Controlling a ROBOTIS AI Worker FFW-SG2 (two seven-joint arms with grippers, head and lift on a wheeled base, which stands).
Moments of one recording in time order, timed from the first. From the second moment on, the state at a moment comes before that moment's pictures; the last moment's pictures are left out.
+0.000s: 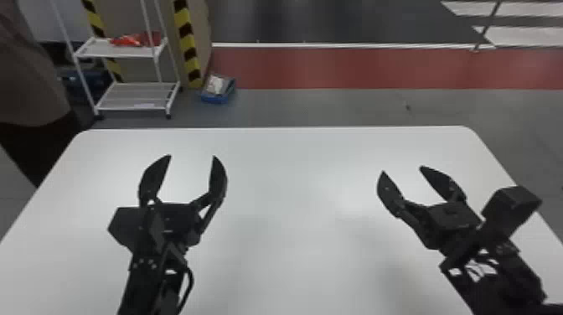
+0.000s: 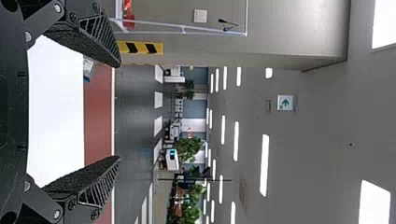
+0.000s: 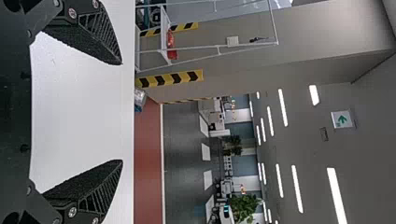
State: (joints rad) left arm 0.29 0.04 -0.11 -1.80 -0.01 -0.22 0.09; right arm 0.28 -0.20 -0.02 -1.87 -0.30 0.07 0.24
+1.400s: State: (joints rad) left arm 0.23 0.04 -0.11 -1.77 0.01 -0.19 0.07; right arm 0.25 -0.16 -0.02 -1.85 -0.26 0.03 0.23
